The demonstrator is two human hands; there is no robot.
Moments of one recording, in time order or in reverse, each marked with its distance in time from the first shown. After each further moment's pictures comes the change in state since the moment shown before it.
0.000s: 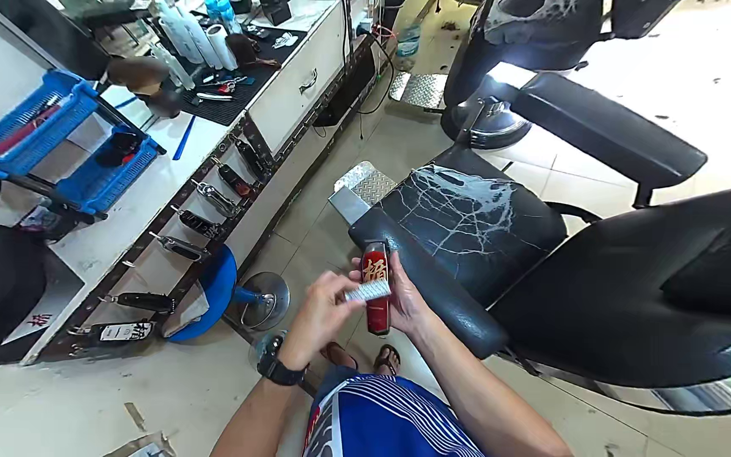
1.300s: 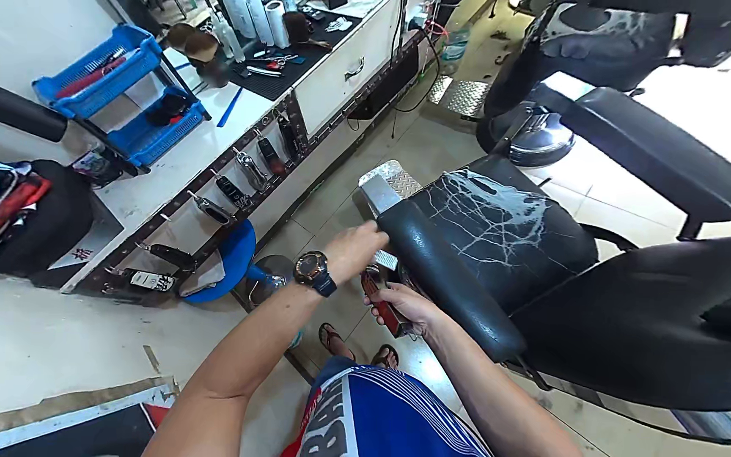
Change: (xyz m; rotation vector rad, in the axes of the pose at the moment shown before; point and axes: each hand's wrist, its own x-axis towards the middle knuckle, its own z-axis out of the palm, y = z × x) left_hand 0.056 0.007 -0.028 0.760 -0.331 0.165; right_hand -0.014 0.026 0.005 -0.660 0.197 0.389
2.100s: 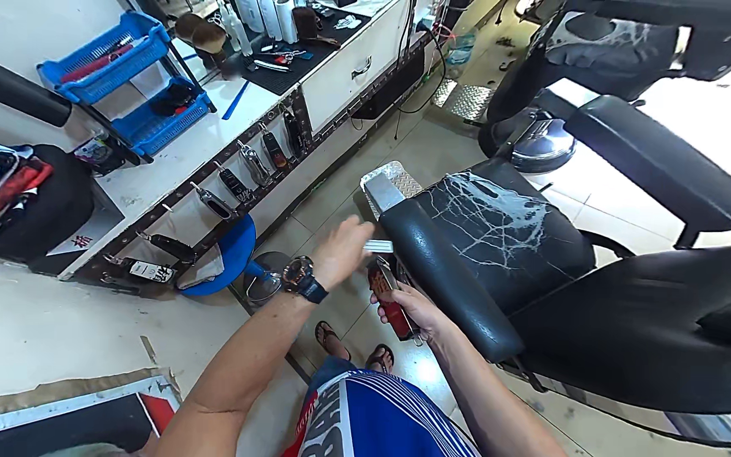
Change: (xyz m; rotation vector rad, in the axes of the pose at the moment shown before) left_hand -0.028 0.002 -0.003 -0.143 0.180 -0.164; right_hand -0.008 0.015 -0.010 0.014 -0.030 -0.172
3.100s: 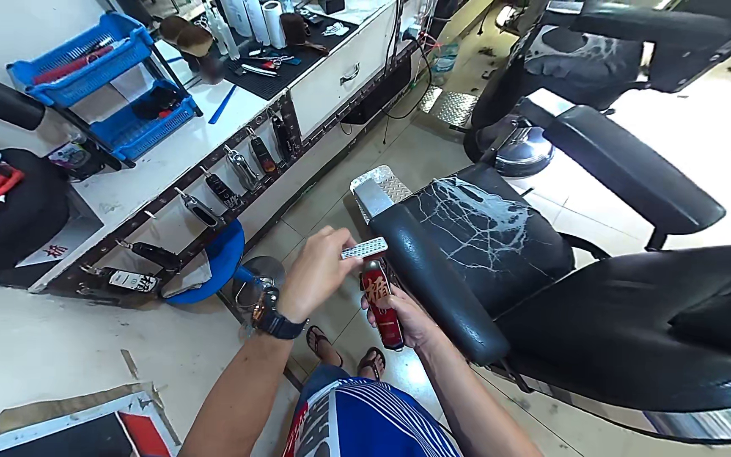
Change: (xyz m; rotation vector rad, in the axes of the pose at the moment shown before) left_hand -0.028 0.003 -0.014 -0.283 0.164 -0.128; right_hand 0.003 0.007 -0.003 0.112 -0.120 -0.191
